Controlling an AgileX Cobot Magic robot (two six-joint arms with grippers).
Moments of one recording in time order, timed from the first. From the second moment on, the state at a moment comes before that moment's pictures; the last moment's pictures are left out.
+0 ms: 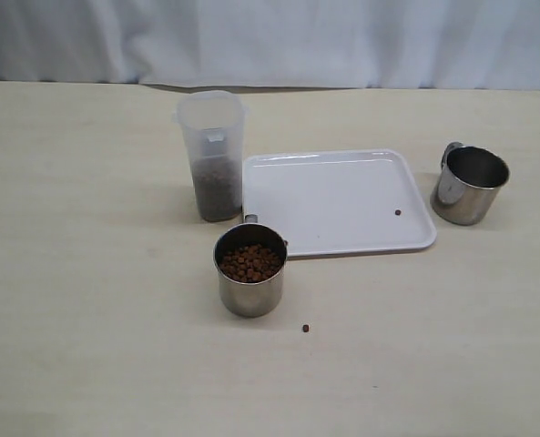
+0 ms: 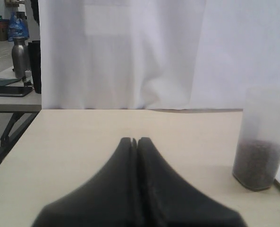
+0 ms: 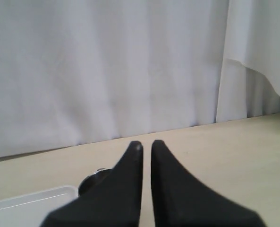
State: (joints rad) left arm -0.07 0.00 0.00 0.02 0.15 -0.02; right arm -0.11 0.48 0.00 -0.12 -0.38 0.18
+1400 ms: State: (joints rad) left arm -0.07 0.00 0.00 0.02 0.15 -0.02; right arm -0.11 0.00 0.00 -0.10 0.17 0.19
